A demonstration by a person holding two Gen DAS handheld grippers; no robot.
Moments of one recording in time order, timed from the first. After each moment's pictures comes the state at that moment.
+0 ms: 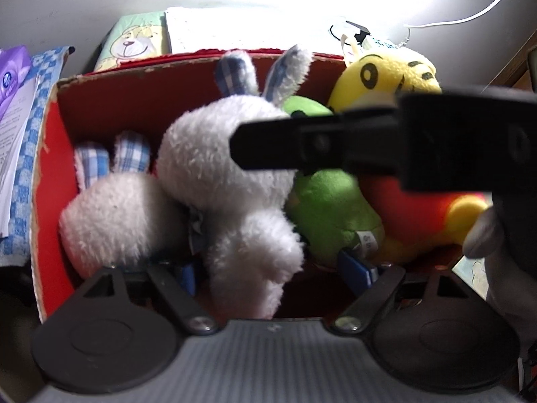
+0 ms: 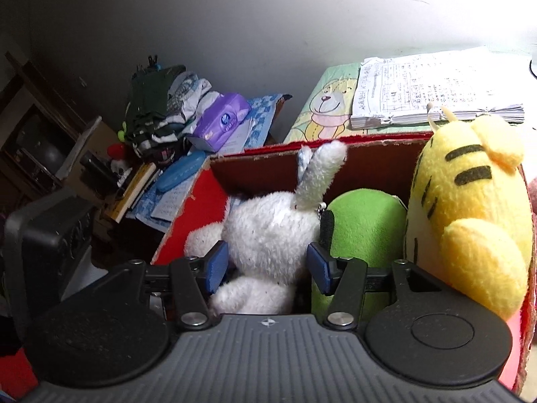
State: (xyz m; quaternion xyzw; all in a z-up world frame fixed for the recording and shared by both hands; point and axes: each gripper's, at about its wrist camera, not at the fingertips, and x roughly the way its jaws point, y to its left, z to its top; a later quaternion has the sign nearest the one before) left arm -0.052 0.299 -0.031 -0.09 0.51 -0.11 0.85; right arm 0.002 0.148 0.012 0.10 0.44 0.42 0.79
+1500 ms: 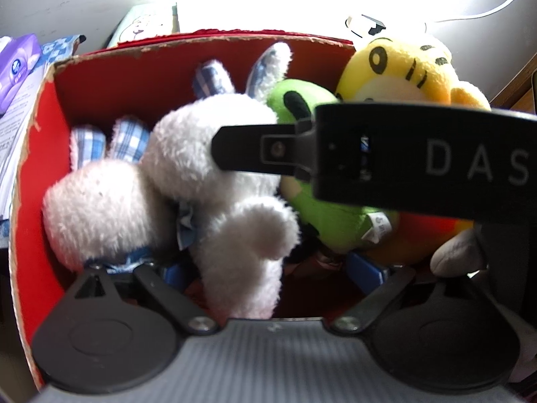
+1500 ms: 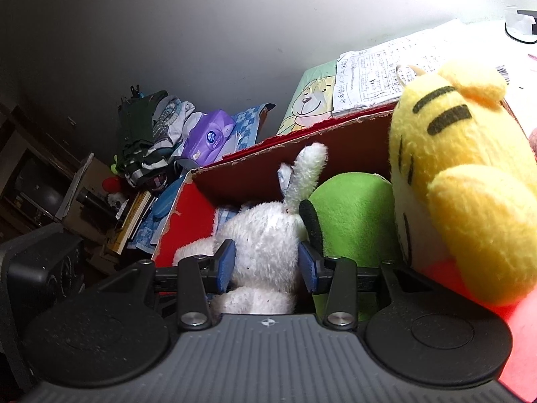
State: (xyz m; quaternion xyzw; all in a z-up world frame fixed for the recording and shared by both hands) left arm -0.053 0.290 -0.039 -0.09 0.52 -0.08 0.84; right arm -0.001 0.149 -0.009 0.14 0.44 0.39 0.79
